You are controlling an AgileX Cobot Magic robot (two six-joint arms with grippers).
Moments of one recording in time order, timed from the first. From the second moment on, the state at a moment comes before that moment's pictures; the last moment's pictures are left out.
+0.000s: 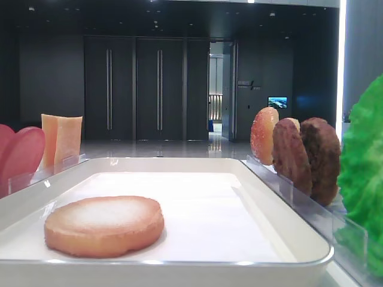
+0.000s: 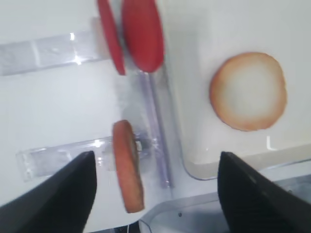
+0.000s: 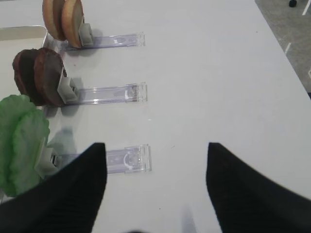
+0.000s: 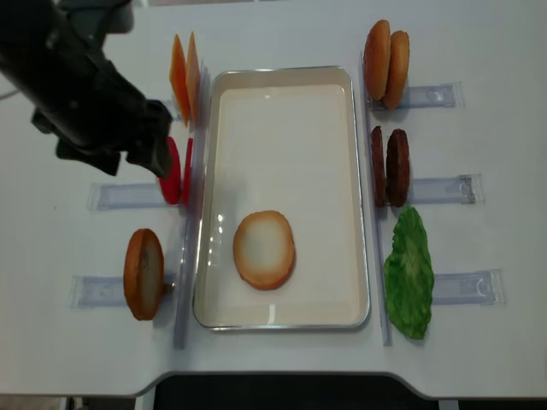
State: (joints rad) left arm -0.34 1.38 -1.20 -0.02 1.22 -0.22; right arm -0.07 -0.01 -0.51 0.10 1.13 -0.06
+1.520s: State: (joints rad) left arm 0.09 0.38 -0.78 0.05 1.25 0.02; right arm -0.07 -0.01 -0.51 0.10 1.13 -0.06
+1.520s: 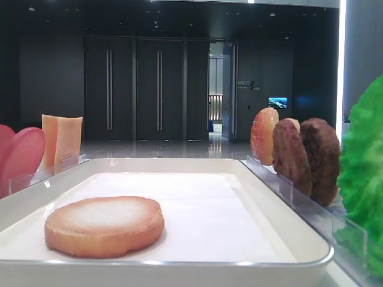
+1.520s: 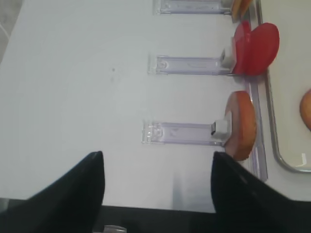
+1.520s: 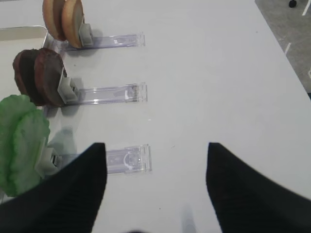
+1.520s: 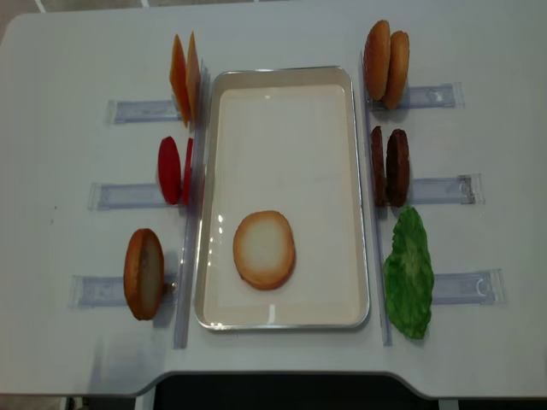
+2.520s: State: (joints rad) left arm 0.04 -0.02 -0.47 -0.11 1.13 0.13; right arm -0.07 -0.01 -0.51 0.10 1.13 -0.06
